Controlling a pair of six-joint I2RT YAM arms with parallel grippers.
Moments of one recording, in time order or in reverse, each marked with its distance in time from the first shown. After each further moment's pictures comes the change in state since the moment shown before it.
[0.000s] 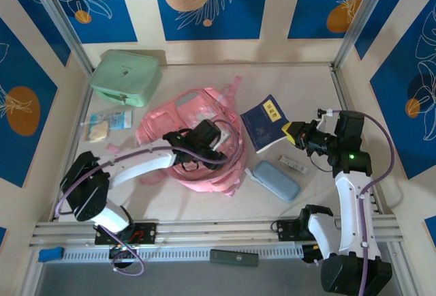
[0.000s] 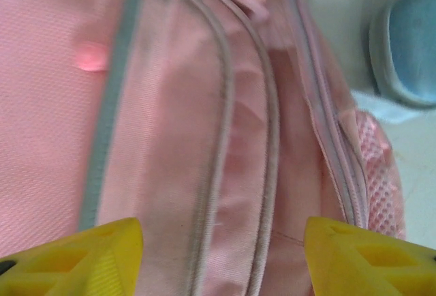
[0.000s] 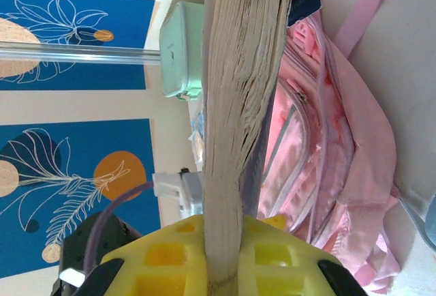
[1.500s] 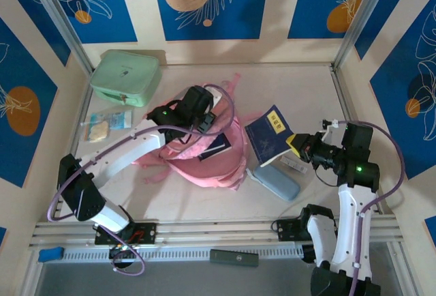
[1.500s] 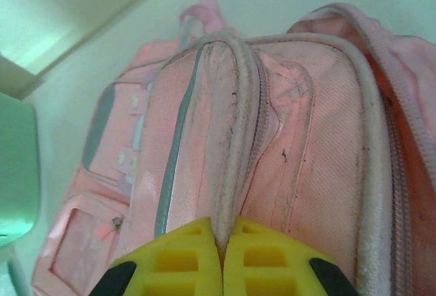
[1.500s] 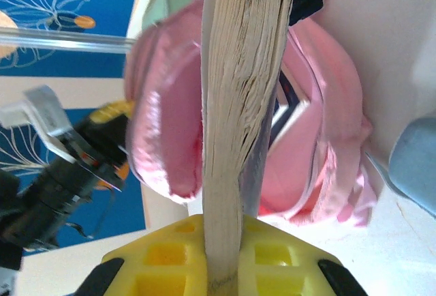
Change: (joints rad) left arm 0.124 -0.028 0.350 -0.132 -0.309 0.173; right arm -0.053 -0.103 0.070 -0.319 -0.002 -0.170
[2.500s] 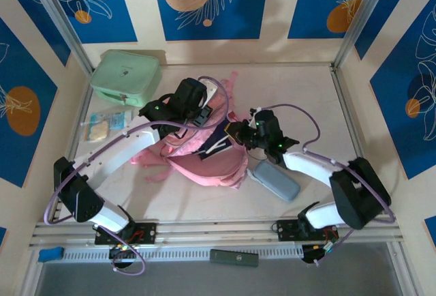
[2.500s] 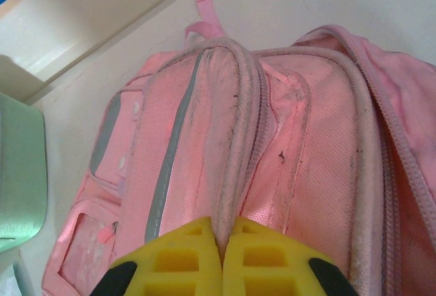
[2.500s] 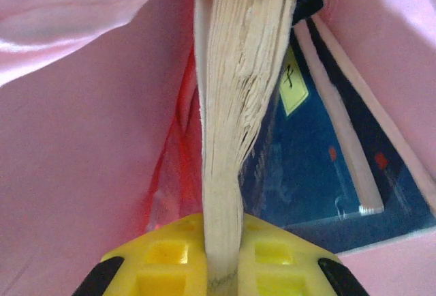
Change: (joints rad) left arm 0.028 -0.019 0.041 -0.029 0.045 -0.006; right arm 0.810 0.713 -0.216 1.288 0.612 0.500
